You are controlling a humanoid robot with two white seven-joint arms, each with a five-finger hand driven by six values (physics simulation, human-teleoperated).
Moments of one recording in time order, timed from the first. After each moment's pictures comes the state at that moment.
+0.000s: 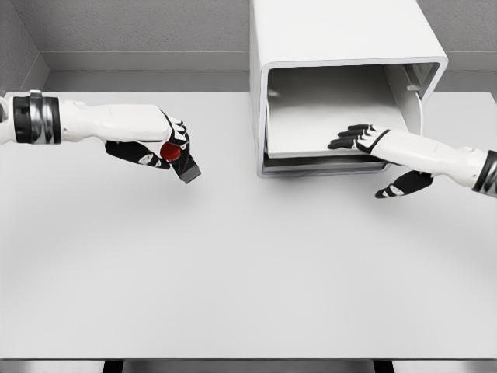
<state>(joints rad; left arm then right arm) -1.22 0.90 -1.36 -1.45 0.12 -0.61 -0.41 -0.62 -0.98 0.78 -1.50 0.03 -0.61 0.32</state>
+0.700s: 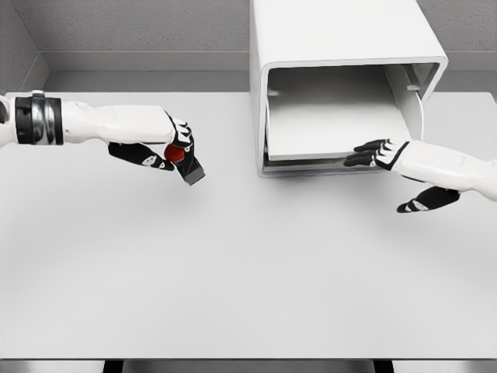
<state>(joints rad) -1.22 0.90 -1.36 -1.48 0.12 -0.61 -0.41 -0.55 -1.14 0.78 -1.65 0.01 -0.61 0.26</state>
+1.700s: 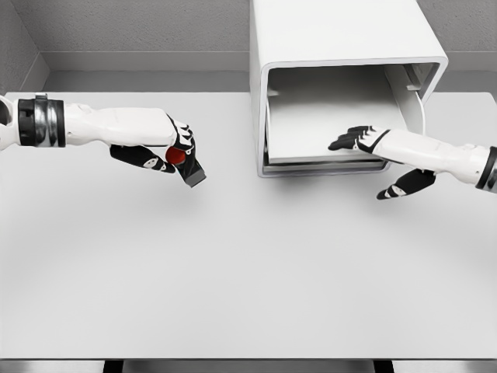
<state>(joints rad) -1.22 0.90 -1.37 -1.48 0.12 -0.61 -0.41 -0.64 -0.97 0.79 -1.47 -0.05 -0.61 0.39</state>
